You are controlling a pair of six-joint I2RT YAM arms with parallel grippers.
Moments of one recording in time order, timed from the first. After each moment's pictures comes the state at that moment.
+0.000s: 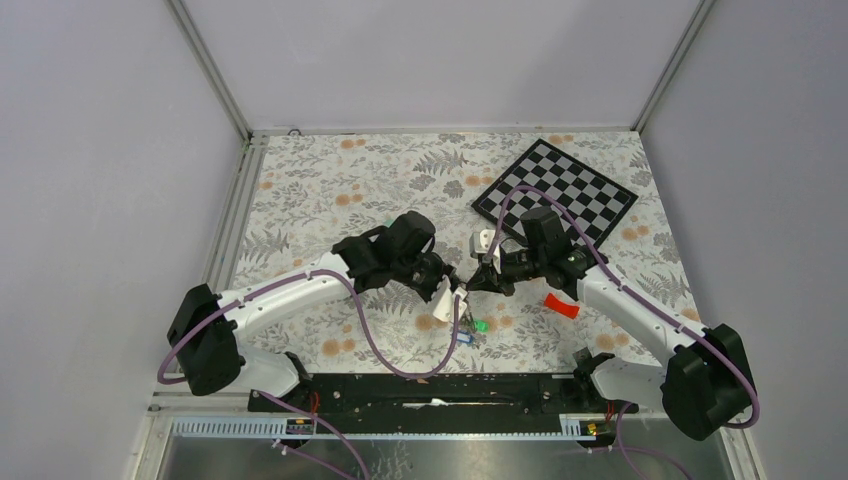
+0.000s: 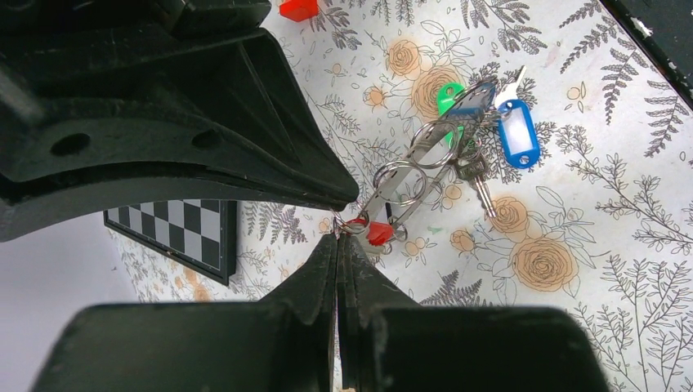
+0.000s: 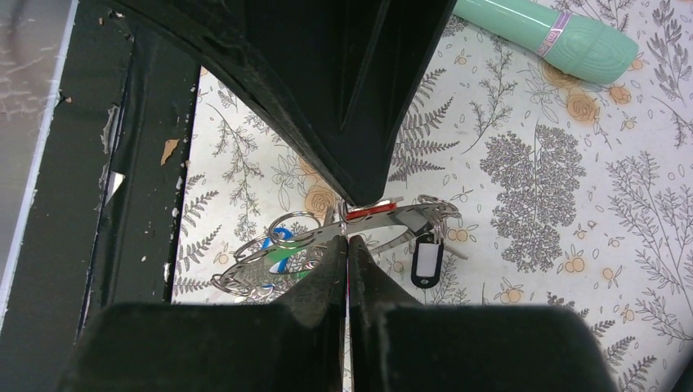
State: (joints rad) left arm -0.93 1.38 1.07 -0.48 0.54 1.27; right arm 0.52 1.18 0.75 -0.35 -0.91 -0.69
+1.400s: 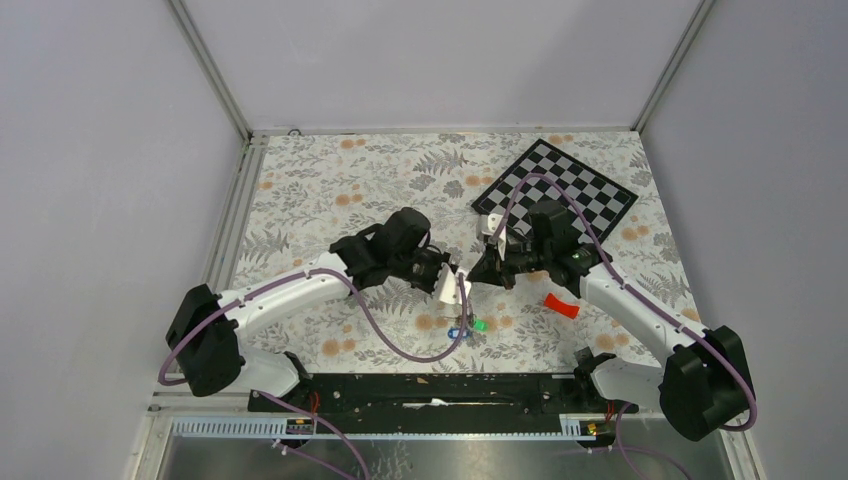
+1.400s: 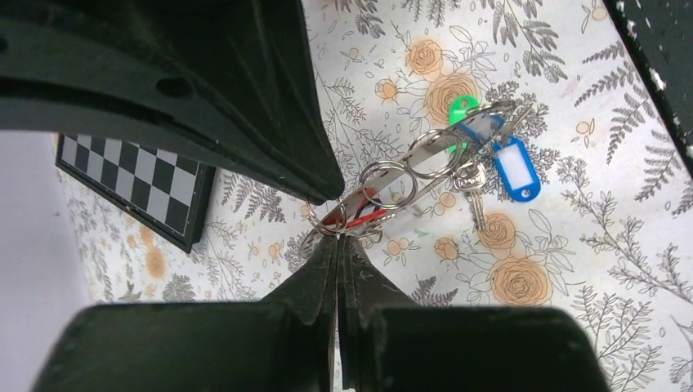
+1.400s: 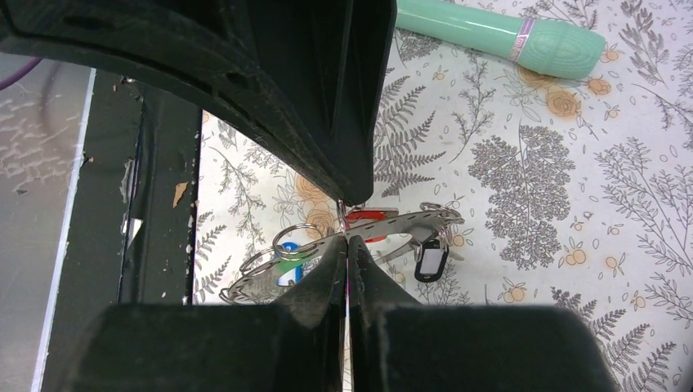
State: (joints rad) left arm -0.91 1.38 1.04 -0.40 0.51 1.07; right arm 0.47 1.18 0.75 -0.27 -0.95 -0.51
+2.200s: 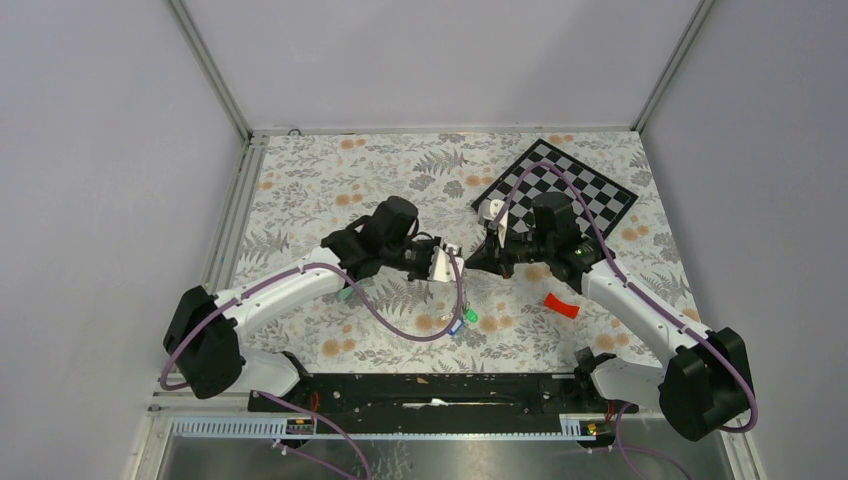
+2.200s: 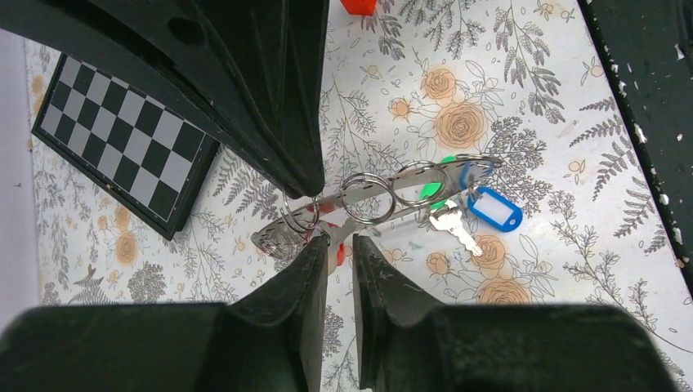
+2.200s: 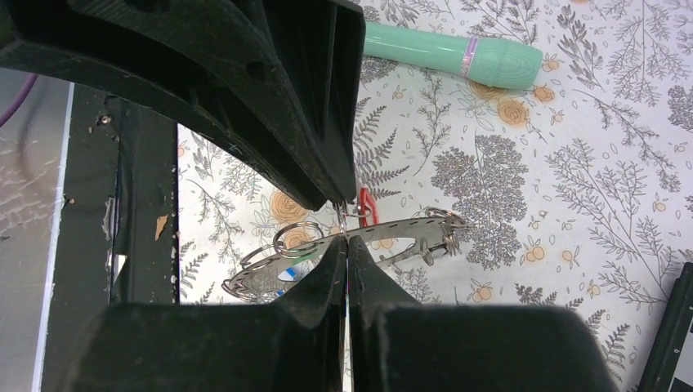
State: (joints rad) left arm -0.81 1.37 1.03 -0.33 0.62 0.90; right arm 0.46 1.18 0.80 -0.21 -0.89 -0.39
